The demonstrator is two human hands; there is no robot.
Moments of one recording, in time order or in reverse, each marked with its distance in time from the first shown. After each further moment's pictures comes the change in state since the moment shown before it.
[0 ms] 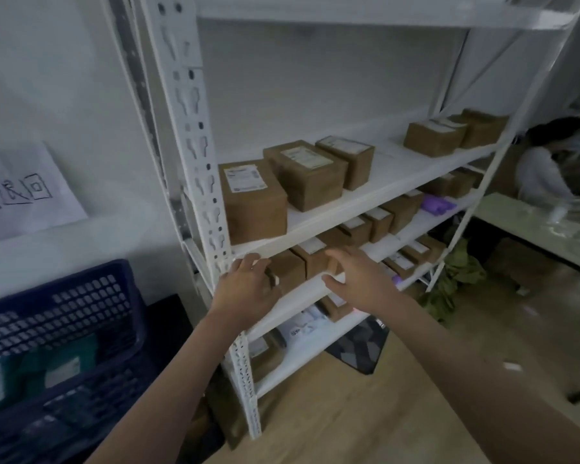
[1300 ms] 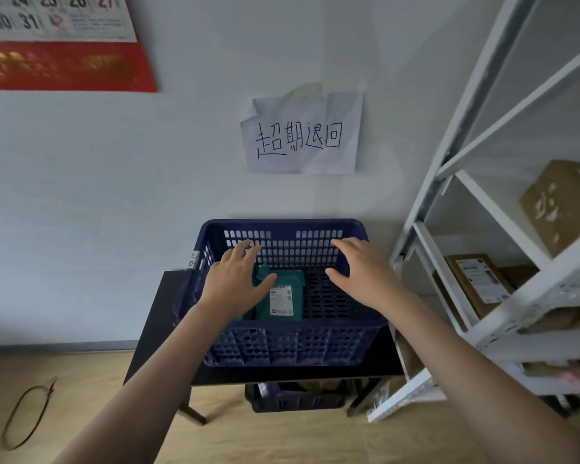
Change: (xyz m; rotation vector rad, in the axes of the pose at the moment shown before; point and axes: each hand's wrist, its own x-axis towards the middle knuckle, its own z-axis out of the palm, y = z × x) left_hand -0.237 -0.425 -0.129 0.158 -0.002 -0.603; right_hand 0.125 -0.418 0.255 -0.013 -0.290 -0.446
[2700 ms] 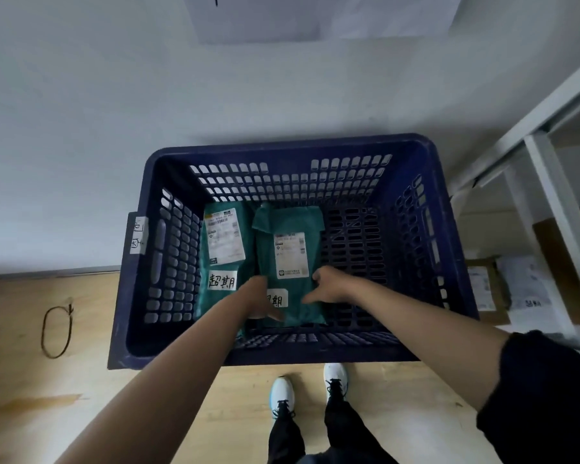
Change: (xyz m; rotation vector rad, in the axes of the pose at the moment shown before) left_hand 0.104 -0.067 0.248 -0.394 -0.938 -0.393; right_hand 0.129 0.053 0.264 0.475 -0.960 0.476
